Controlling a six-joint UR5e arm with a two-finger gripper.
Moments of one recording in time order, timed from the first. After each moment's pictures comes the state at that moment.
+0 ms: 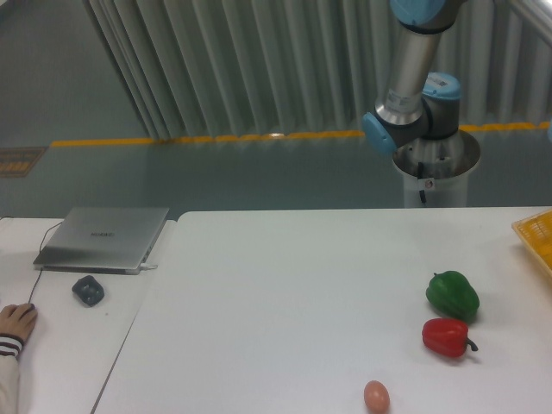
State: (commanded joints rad) arm 2.81 -1.92 -1.64 -1.17 1.54 1.97
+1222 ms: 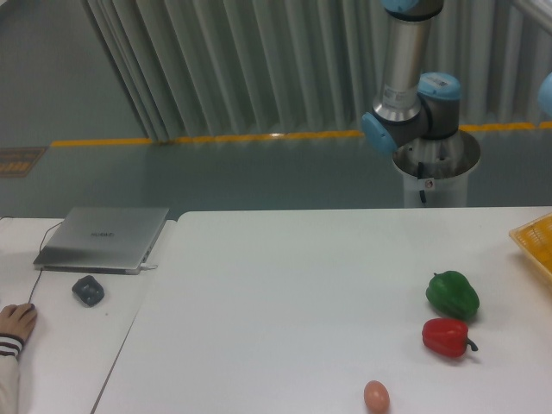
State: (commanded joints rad) arm 2.81 -1.84 -1.65 -1.26 1.50 1.98
